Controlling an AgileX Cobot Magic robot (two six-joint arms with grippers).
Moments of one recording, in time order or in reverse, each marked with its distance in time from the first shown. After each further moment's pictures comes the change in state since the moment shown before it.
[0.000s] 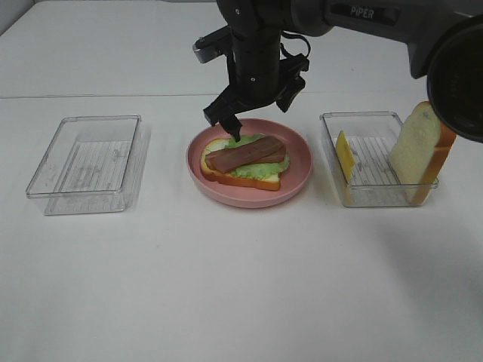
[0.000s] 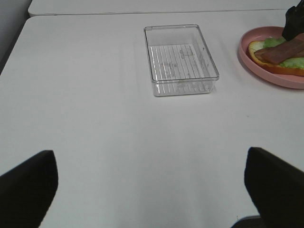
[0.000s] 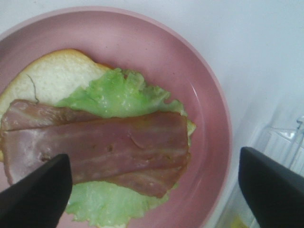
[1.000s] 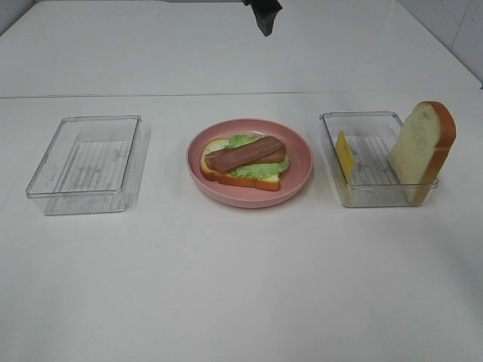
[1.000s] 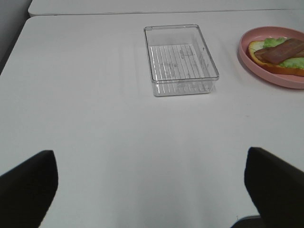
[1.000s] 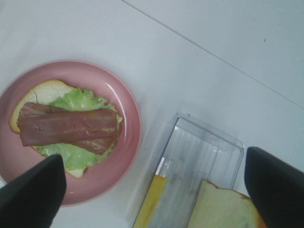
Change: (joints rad) left arm 0.000 0.000 0.000 0.000 0.000 0.000; right arm -0.003 -0.364 0.023 -0.055 0.134 -0.080
